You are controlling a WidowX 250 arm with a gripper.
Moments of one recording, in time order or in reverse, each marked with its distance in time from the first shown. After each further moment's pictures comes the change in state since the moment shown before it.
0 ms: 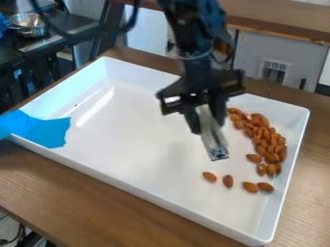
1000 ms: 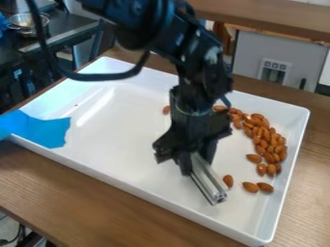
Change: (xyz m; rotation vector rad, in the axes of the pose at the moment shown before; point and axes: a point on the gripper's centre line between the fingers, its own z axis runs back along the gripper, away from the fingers) arm -0.029 0.024 -0.046 0.144 -0.092 0.244
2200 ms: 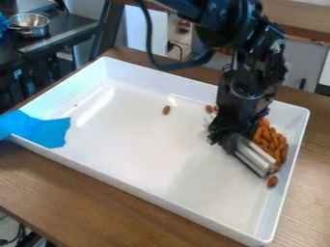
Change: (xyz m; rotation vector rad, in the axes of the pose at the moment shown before) arm 0.020 -0.077 -0.021 0.002 -0.063 0.145
